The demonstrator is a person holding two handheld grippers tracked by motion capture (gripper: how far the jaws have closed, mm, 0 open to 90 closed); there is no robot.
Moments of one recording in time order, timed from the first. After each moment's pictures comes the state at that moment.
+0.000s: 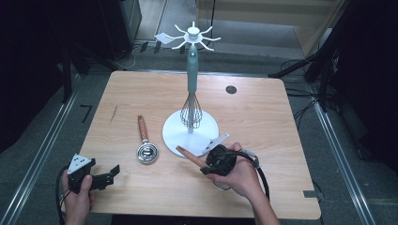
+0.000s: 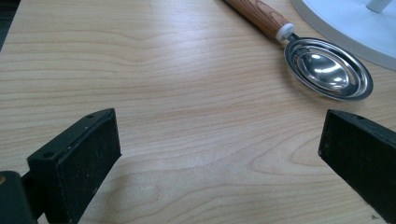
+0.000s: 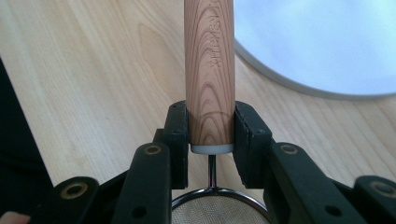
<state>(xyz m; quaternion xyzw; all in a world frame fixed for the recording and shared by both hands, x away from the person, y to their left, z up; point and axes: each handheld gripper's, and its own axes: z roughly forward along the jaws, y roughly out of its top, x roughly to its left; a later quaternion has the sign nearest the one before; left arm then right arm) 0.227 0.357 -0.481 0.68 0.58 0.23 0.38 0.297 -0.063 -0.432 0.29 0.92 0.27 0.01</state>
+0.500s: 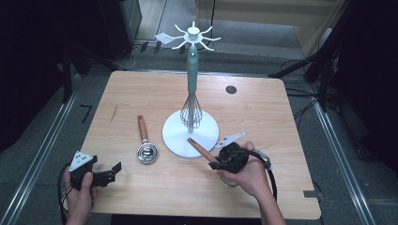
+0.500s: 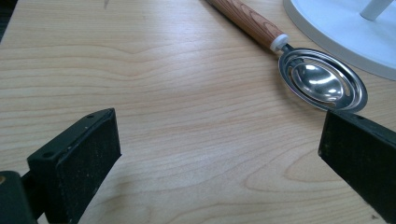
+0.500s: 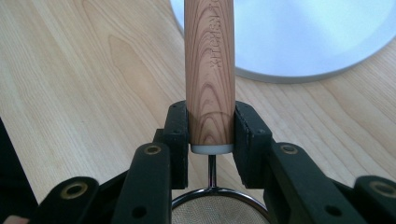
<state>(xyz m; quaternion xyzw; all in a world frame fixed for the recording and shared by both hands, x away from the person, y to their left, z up) 0.235 0.350 -0.478 0.69 0.57 0.23 0.39 0.301 -0.094 -0.431 0.33 0.89 0.31 0.03</state>
